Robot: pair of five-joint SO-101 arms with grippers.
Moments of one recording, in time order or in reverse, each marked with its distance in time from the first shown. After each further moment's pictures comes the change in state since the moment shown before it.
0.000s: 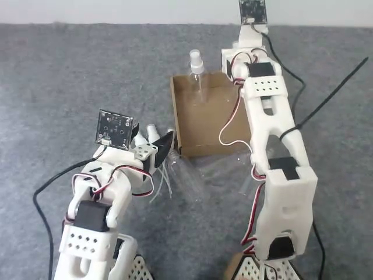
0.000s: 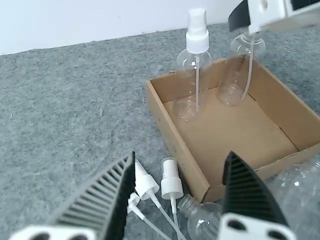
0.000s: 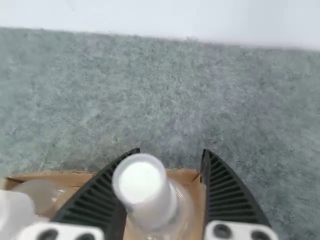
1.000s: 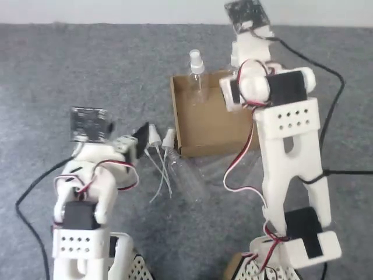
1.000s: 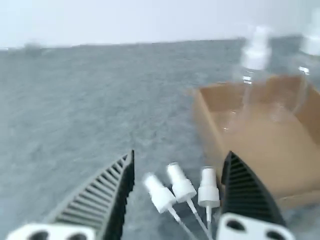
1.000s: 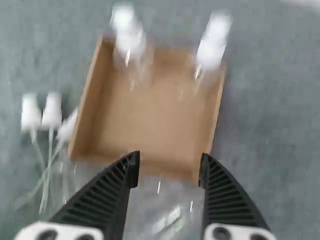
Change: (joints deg) left arm -10.3 0.5 -4.0 2.5 0.0; right arm -6.1 -33.8 0.0 55.1 8.2
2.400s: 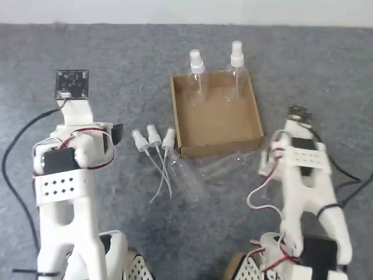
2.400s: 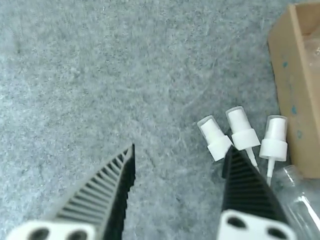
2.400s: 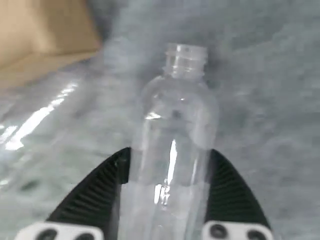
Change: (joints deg) left arm -12.9 32.4 -20.9 11.8 -7.1; right arm 24.8 -12.7 73.1 -36.6 -8.8
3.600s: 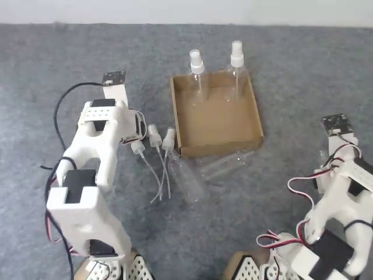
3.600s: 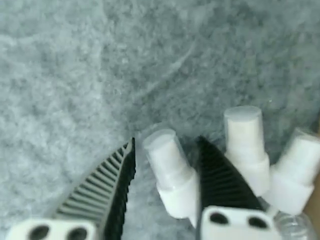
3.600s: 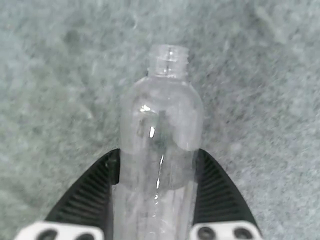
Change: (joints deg) left arm 8.8 58.1 -26.5 -2.4 14.3; right arm 27.3 4.8 -0.7 -13.8 48.9
